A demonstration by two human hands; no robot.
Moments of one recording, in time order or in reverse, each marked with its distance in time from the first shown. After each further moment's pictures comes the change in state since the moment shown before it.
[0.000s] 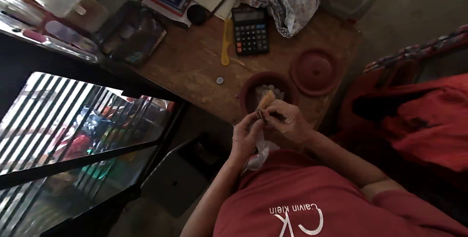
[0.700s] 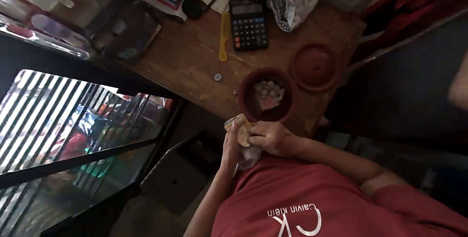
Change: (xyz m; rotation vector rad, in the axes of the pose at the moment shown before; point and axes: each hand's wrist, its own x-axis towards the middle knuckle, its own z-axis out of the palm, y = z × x) left_hand -0.020 0.001 -0.016 -0.294 0.204 -0.463; right_hand -0.017 0.012 0.042 -0.355 -0.233 -0.479
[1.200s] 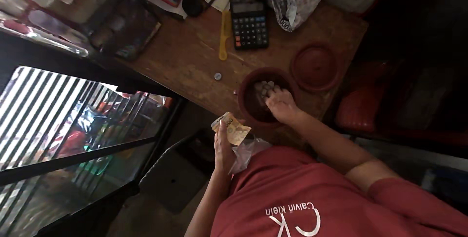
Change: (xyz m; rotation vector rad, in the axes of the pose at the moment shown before) left_hand 0.000 0.006 -0.006 -0.055 0.169 0.081; right_hand 0.037 0.065 -0.031 -0.484 -0.578 0.747
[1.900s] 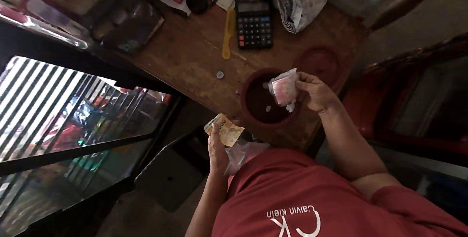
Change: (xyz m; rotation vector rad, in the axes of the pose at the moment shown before) left_hand 0.003 -0.010 -0.015 -0.098 0.075 0.047; right_hand -0.024 0.078 -0.020 1.689 0.163 -0.087
